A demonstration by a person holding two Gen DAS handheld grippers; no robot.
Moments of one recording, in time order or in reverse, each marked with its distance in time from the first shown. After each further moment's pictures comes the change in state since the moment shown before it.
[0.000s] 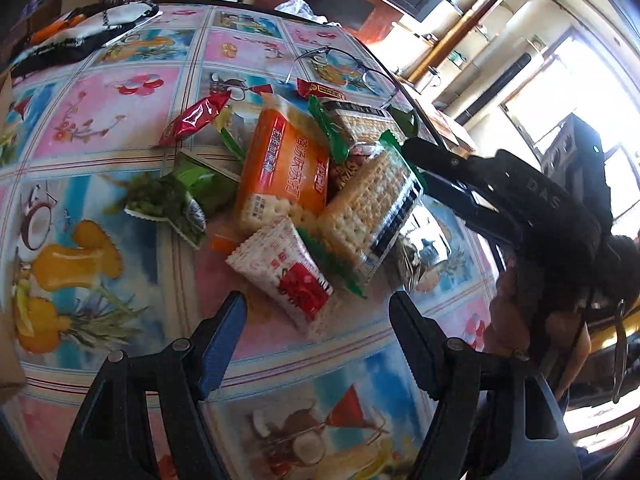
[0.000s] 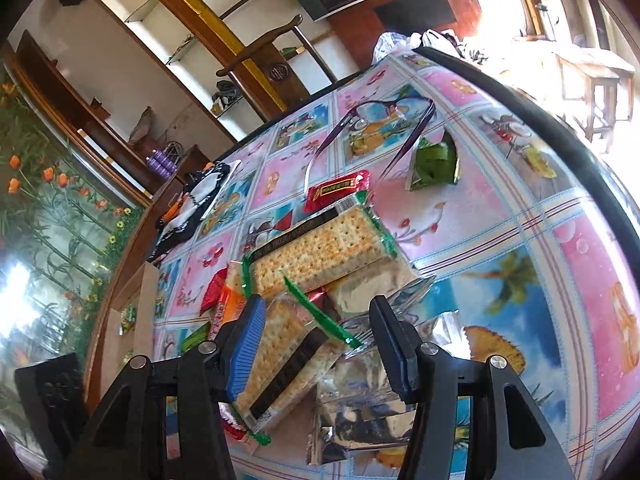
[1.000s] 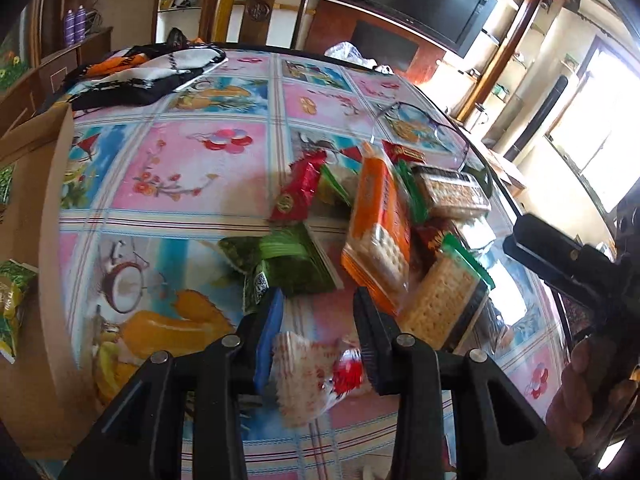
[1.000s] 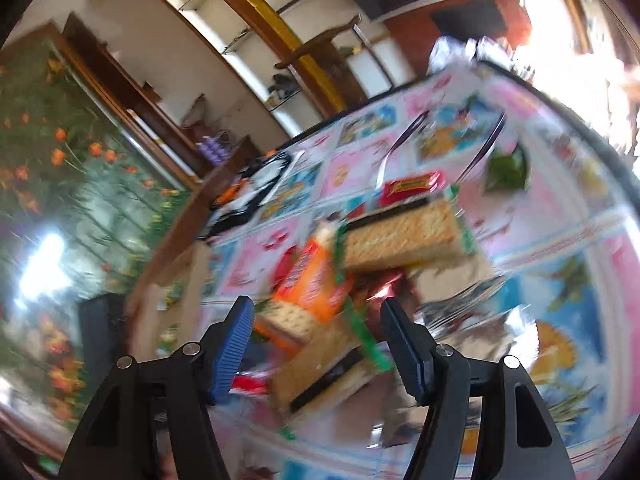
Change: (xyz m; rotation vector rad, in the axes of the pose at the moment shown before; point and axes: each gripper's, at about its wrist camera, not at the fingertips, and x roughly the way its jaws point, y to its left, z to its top) left arm -0.019 0.045 0.024 -0.015 -0.170 0.210; right arm -0.006 0.033 -0.016 -0.125 -0.018 0.117
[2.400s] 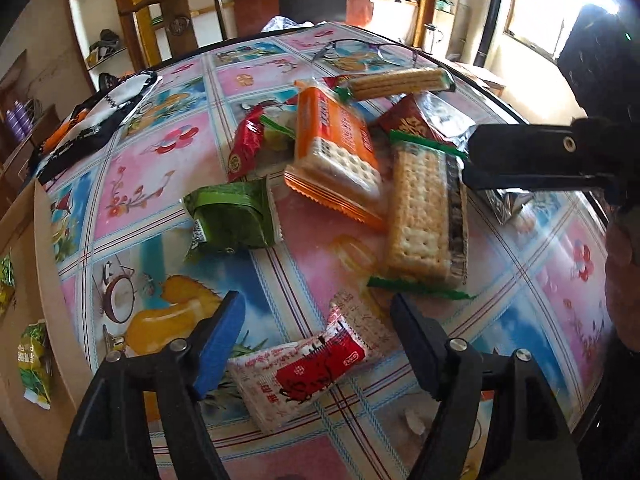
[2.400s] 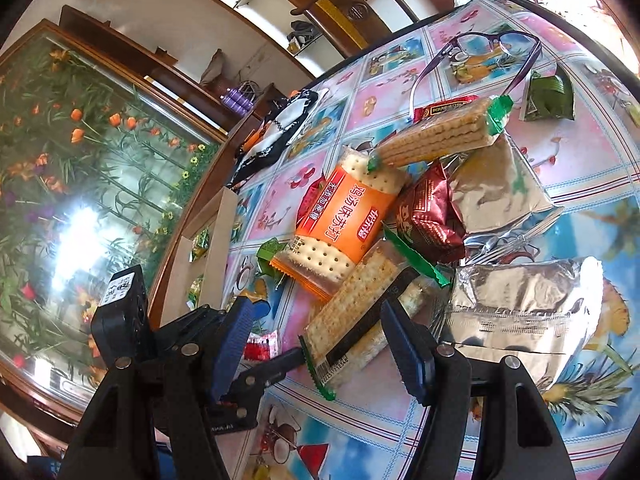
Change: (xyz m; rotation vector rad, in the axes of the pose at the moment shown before) left arm 0.007 -0.033 -0.038 0.413 0.114 0.061; right arm 0.021 -0.011 -0.011 0.051 0.235 0.189
